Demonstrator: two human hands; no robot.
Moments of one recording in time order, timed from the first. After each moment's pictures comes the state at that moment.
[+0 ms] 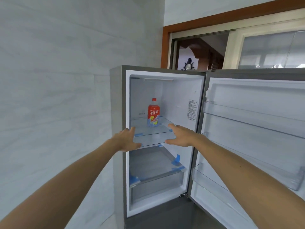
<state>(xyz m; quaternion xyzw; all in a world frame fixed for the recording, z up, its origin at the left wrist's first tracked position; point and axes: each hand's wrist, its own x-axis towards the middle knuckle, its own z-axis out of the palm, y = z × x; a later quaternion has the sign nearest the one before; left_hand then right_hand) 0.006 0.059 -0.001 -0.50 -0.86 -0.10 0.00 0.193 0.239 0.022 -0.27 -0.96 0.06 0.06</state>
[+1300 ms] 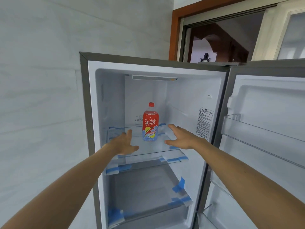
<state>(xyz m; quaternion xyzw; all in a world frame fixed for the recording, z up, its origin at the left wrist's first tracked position) -0.110 0.275 -0.022 -0.41 -0.90 -0.10 -0.03 0.064 0.468 0.010 -0.20 -0.97 0.12 0.08</state>
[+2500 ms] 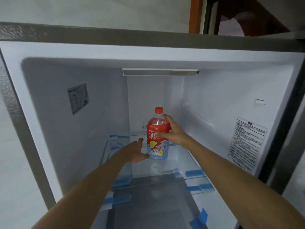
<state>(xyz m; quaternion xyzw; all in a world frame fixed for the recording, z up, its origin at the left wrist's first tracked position) -0.235 0.416 -0.064 -0.36 -0.91 -0.14 -0.12 -0.146 0.594 -0.026 -0.11 -0.85 0.48 0.19</state>
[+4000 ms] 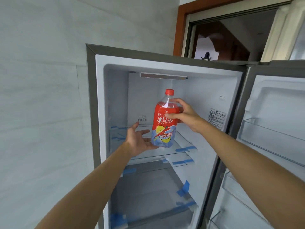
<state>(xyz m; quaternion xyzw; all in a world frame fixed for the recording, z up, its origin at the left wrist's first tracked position) -0.127 0.325 -0.026 -0.09 -0.40 -0.77 -0.50 0.001 0.483 0.060 -0.12 -0.81 0.52 0.26</state>
